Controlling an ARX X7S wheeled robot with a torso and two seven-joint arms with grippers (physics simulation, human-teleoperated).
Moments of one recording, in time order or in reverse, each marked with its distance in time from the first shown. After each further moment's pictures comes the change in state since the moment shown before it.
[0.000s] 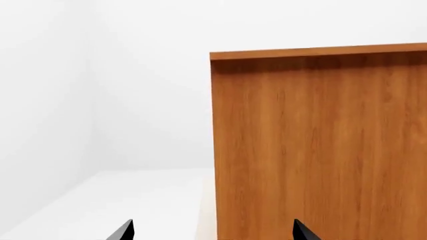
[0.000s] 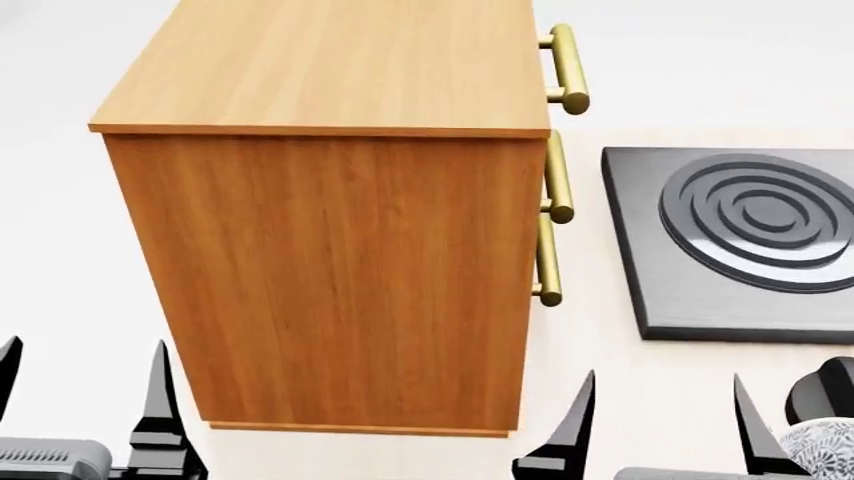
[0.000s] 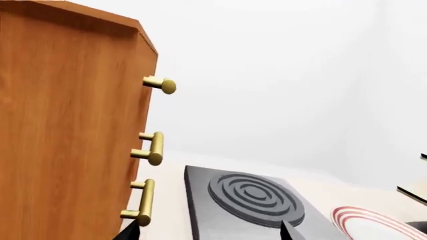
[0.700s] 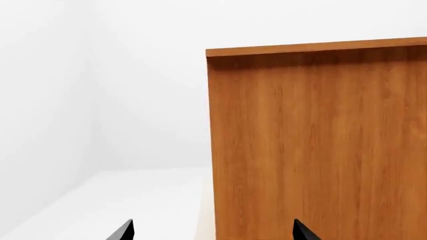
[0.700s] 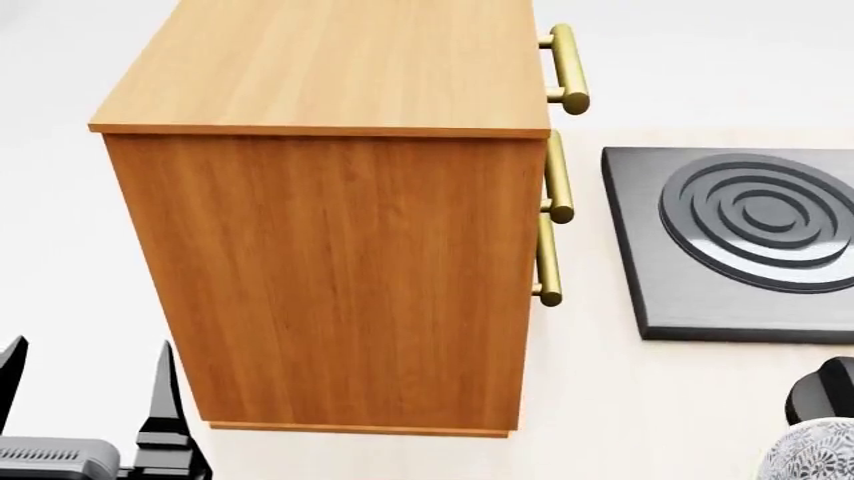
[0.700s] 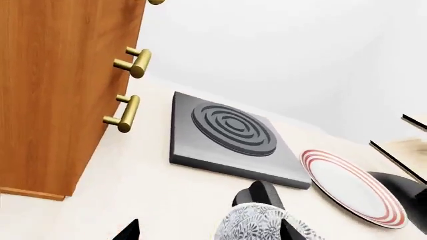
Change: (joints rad) left arm -0.010 -0.009 0.020 -0.011 0.001 0.000 -0.015; right arm -0.203 0.149 0.238 -0.349 0.160 0.444 -0.084
